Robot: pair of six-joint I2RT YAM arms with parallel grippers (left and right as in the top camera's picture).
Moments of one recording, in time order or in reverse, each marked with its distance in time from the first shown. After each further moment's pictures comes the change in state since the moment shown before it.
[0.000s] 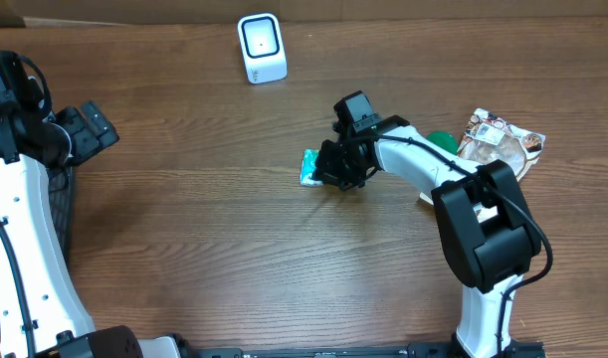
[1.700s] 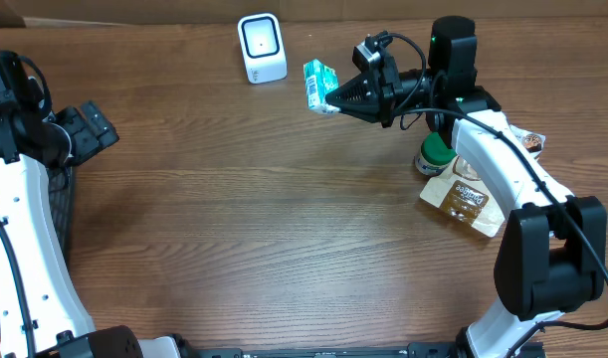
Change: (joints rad) left arm 0.000 0.000 0.000 0.000 0.000 0.000; right arm -0.266 -0.224 0.021 0.699 -1.118 0.512
